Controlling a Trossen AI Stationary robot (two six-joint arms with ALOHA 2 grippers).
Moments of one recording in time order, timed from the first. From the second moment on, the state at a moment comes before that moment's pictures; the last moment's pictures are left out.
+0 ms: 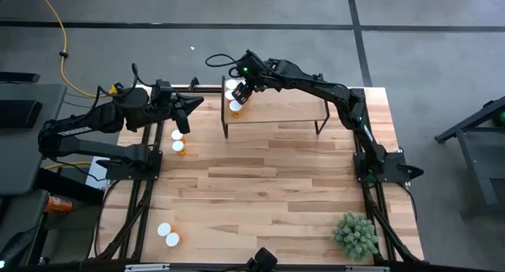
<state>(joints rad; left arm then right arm) 0.26 0.80 1.02 -0.40 -0.33 -0.39 -0.40 2.20 2.30 -0.95 0.20 0.21</state>
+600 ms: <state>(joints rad) 0.26 0.80 1.02 -0.40 -0.33 -0.39 -0.40 2.20 2.30 -0.95 0.19 0.21</state>
